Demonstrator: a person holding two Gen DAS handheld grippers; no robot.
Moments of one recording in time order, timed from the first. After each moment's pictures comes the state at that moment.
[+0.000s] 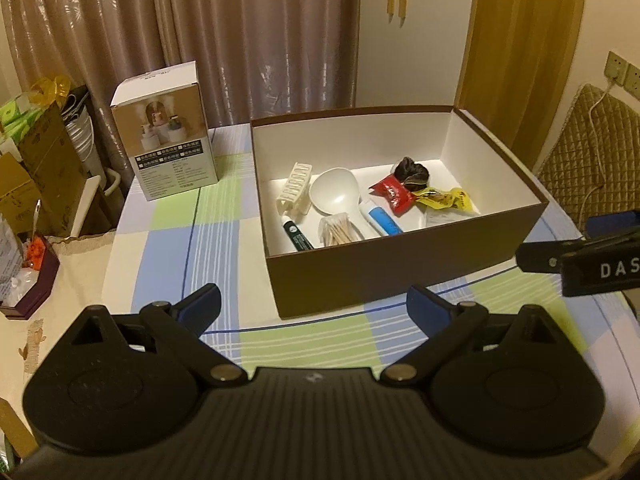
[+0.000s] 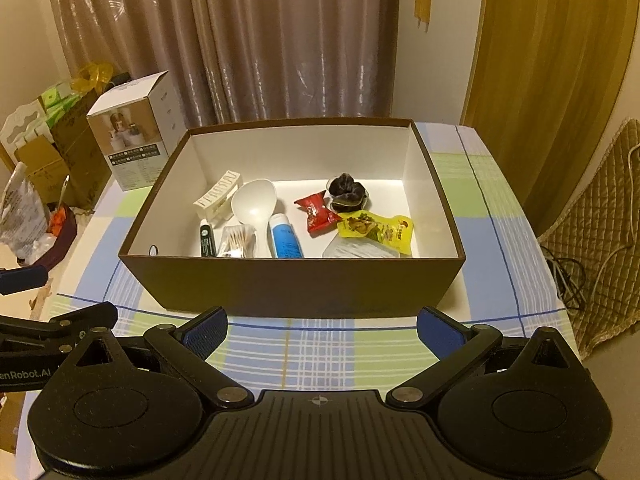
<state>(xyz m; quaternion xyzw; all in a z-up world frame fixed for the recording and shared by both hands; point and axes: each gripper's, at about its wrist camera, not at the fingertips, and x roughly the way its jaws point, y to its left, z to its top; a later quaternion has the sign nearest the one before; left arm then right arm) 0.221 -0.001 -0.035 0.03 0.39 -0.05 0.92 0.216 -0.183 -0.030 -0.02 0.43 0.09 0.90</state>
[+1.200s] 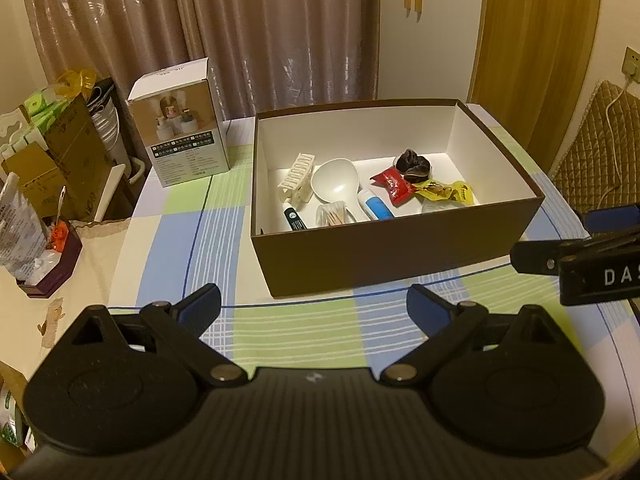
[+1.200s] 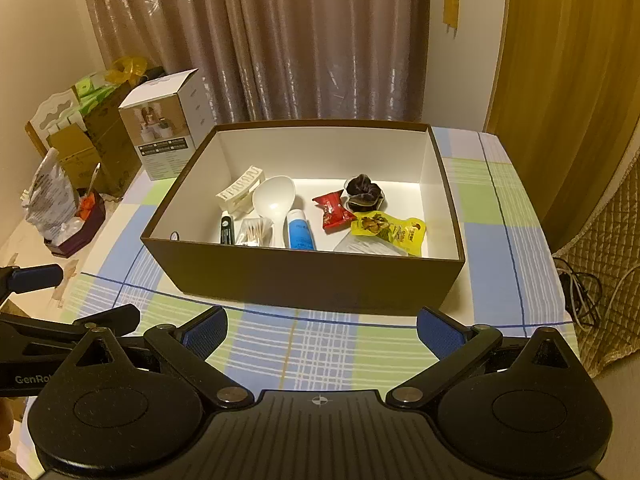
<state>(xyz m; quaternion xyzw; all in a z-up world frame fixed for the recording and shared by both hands) 0.195 -0.041 -0.025 0.03 0.40 0.00 0.91 0.204 -0.208 -0.020 -0.02 0.42 0.15 0.89</state>
